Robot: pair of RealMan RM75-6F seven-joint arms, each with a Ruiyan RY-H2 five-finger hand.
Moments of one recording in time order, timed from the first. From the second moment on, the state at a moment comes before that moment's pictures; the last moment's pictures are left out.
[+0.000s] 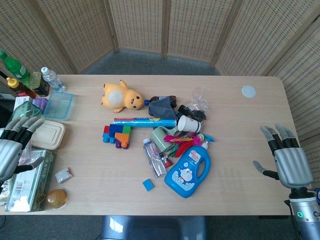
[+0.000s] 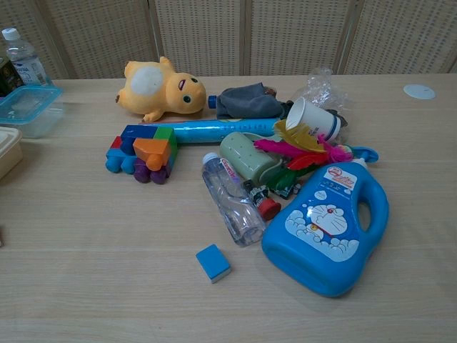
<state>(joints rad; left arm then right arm) -0.24 -0.84 -0.06 -1.85 1.56 1.41 -0.01 0.18 -0.96 0.14 -1.90 -1.51 1.45 -0.23</state>
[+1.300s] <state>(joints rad) -0.68 -1.24 -0.09 -1.70 1.61 0.83 0.28 0.11 -0.90 0.10 -1.89 -1.55 1.53 -0.17</state>
